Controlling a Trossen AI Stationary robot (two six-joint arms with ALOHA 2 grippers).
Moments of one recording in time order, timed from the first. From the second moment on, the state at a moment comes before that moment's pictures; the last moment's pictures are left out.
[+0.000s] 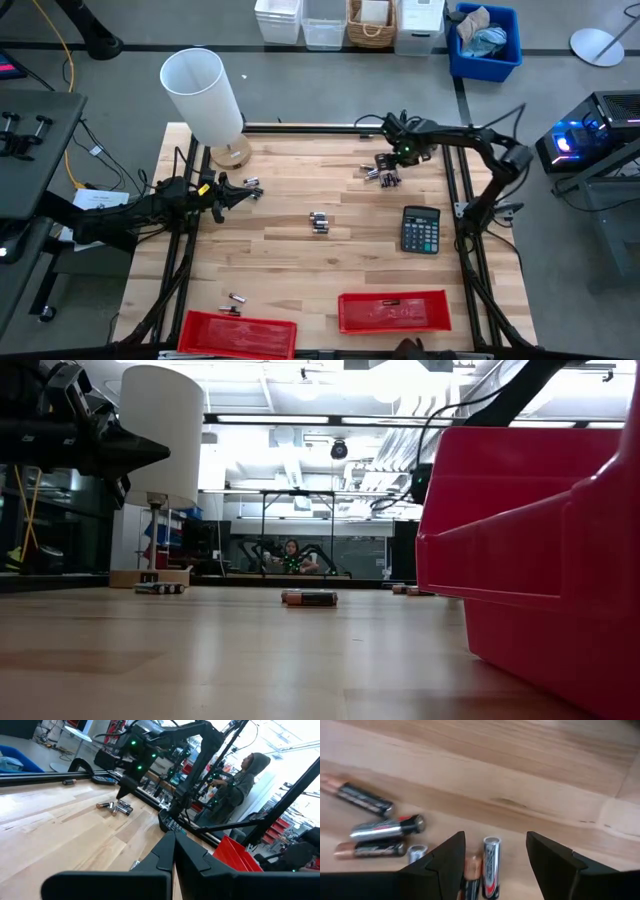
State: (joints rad) left arm 0.20 0.01 0.01 0.01 0.01 -0.54; right arm -0.76 1.71 1.01 -0.74 0.03 0.55
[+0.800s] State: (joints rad) left arm 0.20 0.01 0.01 0.01 0.01 -0.54; right arm -0.76 1.73 0.97 -0.78 0.02 0.63
